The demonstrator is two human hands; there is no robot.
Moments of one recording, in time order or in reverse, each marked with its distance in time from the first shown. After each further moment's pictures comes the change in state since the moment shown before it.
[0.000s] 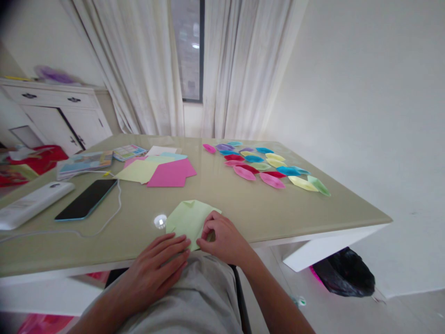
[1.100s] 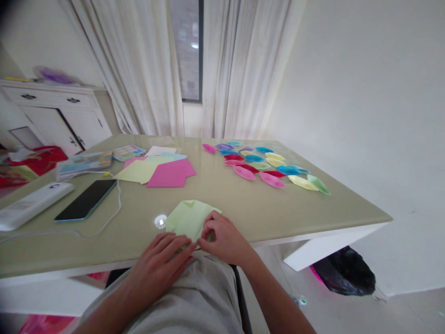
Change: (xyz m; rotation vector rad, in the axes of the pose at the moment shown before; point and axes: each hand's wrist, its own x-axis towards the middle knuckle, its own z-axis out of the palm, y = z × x) left_hand 0.005 0.005 0.014 0.072 -0.069 -0.093; right_hand 0.000 0.002 0.000 -0.020 0.007 -0.033
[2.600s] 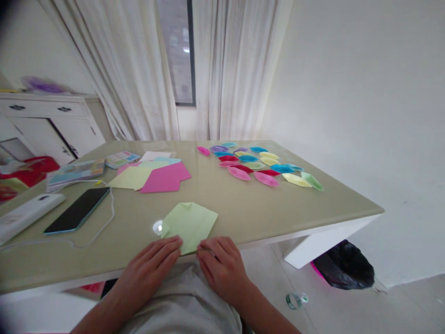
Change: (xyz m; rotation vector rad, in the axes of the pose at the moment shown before) left_hand -0.003 -0.013 -0.010 0.096 0.029 0.096; right_hand -0.059 0.009 0.043 -0.325 0.425 -0.364
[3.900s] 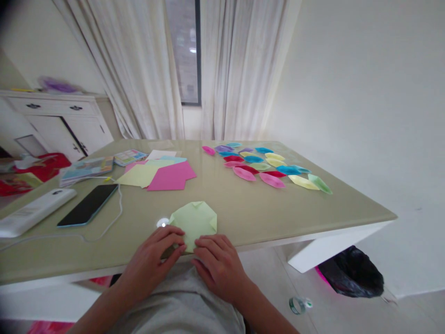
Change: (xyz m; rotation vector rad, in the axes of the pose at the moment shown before) left_hand 0.016 -0.004 -0.005 -0.359 -0.068 -0.435; right_hand 0.011 -0.005 0.006 0.120 -0.096 -0.011
